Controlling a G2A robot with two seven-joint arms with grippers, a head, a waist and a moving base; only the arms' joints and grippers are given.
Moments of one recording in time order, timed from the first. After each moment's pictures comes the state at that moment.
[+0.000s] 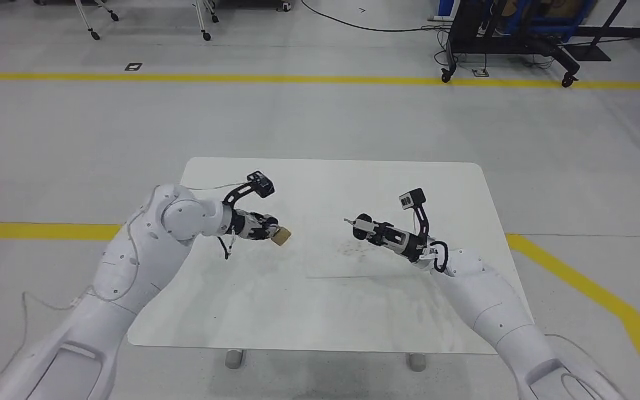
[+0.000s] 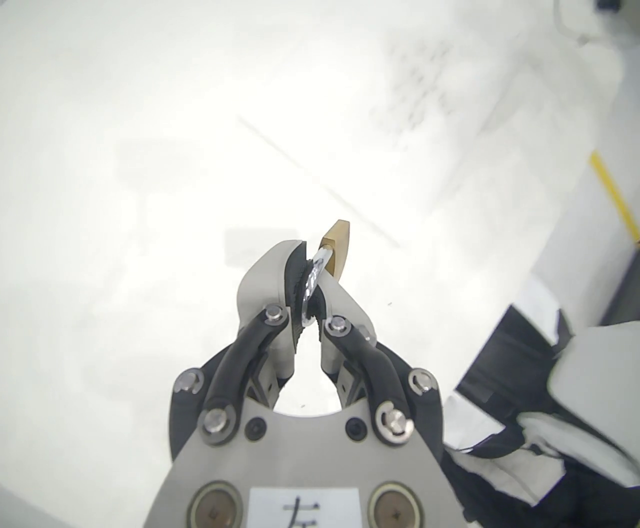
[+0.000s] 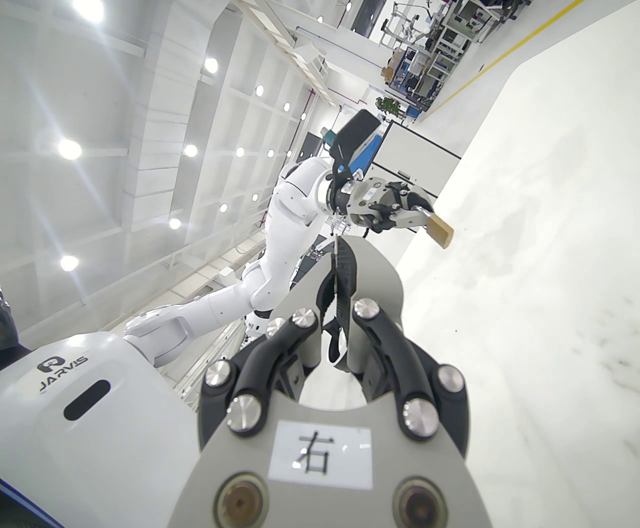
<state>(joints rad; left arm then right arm) 0.71 -1.06 -0.82 -1.13 0.34 -0.57 -1.04 -1.02 -1.18 0.95 -0.90 0.67 -0.83 0.99</state>
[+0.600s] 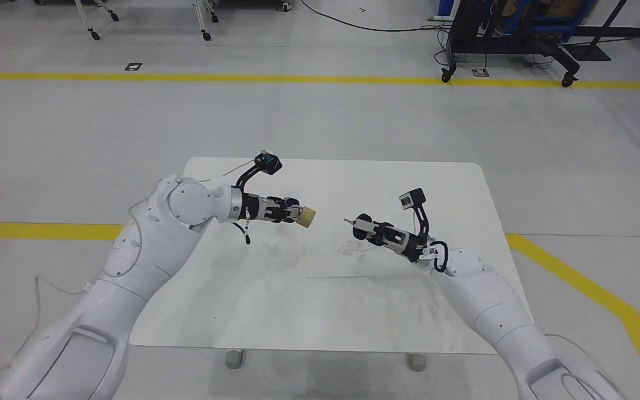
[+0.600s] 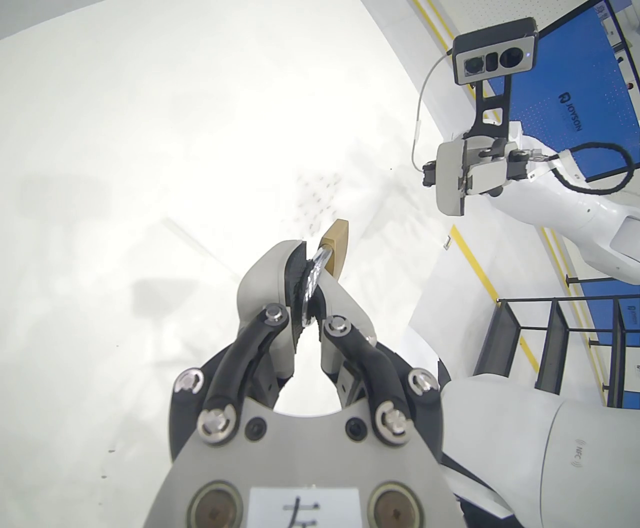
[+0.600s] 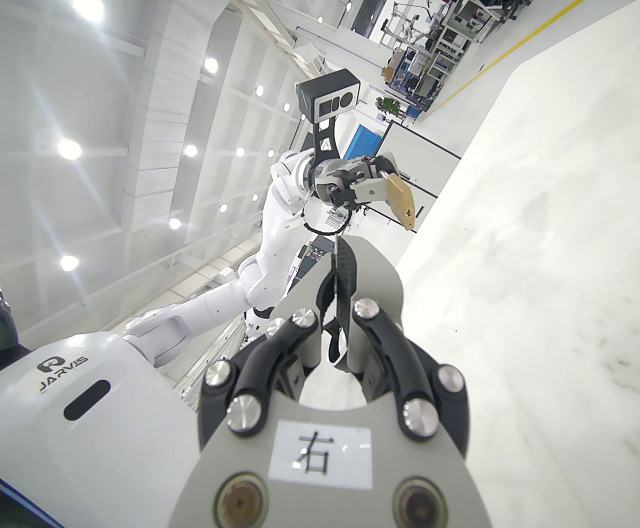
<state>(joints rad) 0.64 -1.12 -0.78 -1.06 0.11 -0.50 -1.00 -1.02 -1.18 0.95 -0.90 0.67 -0.83 0.99</state>
